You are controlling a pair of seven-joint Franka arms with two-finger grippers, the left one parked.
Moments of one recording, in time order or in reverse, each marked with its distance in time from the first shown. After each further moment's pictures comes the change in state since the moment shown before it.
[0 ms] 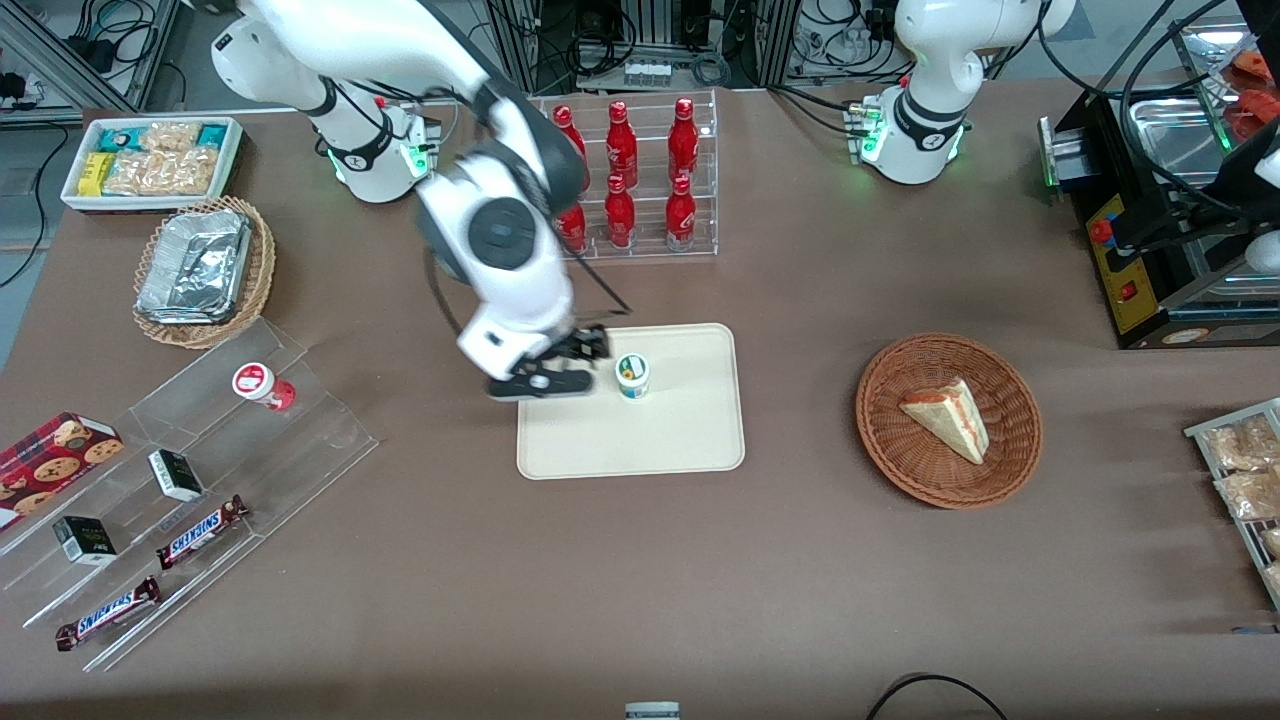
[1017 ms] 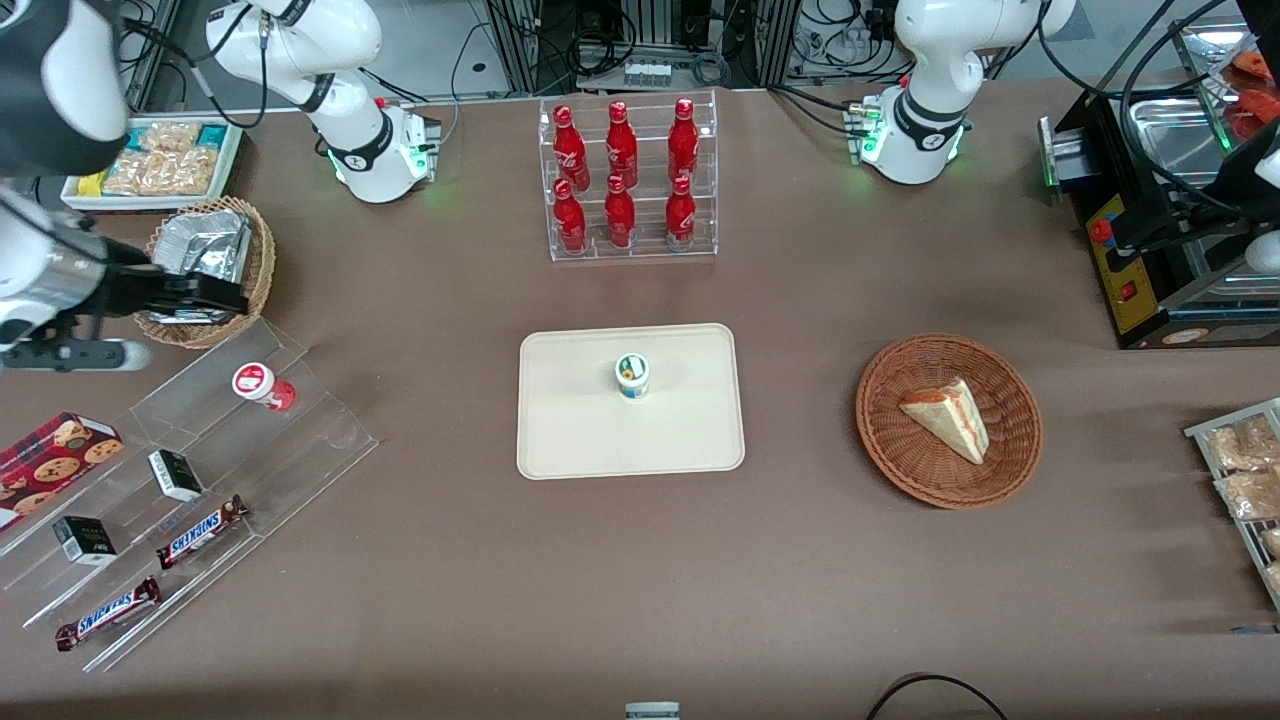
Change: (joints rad) arm -0.627 -0.311 -0.016 -0.041 0.017 -0.466 -0.504
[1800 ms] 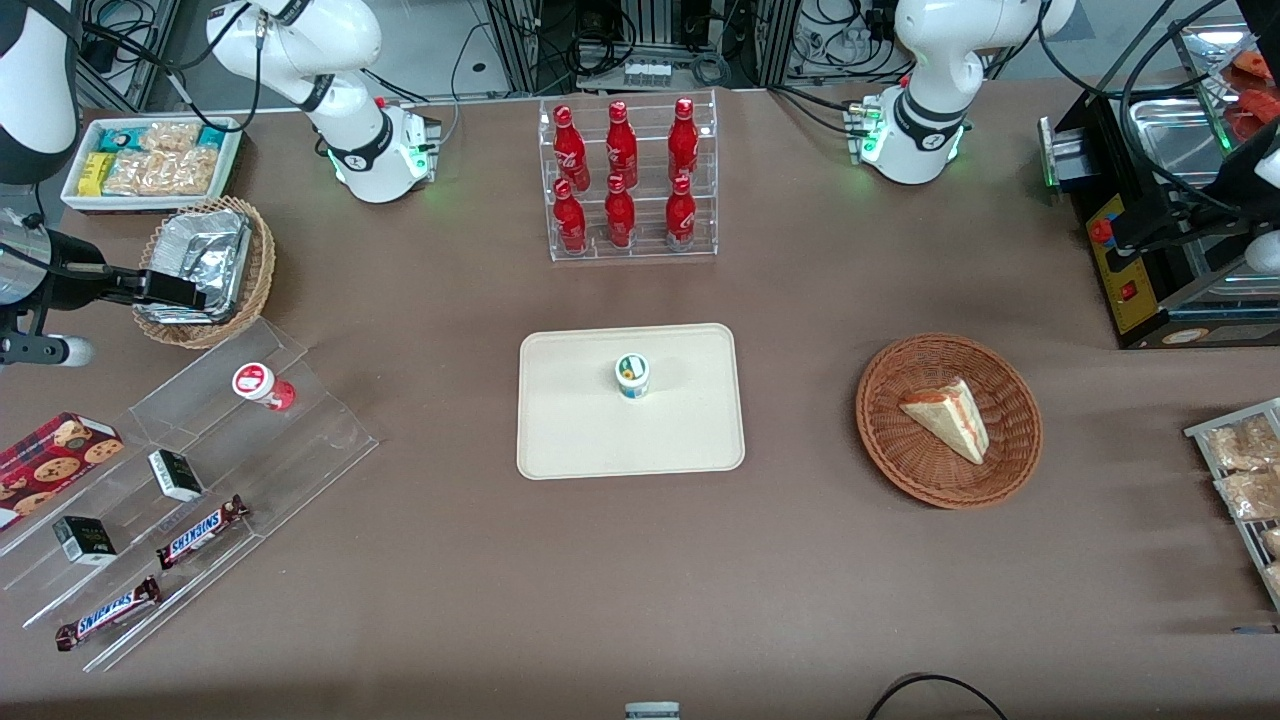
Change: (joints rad) arm -0.012 -0.018 -0.039 -0.013 -0.050 -0.013 -0.006
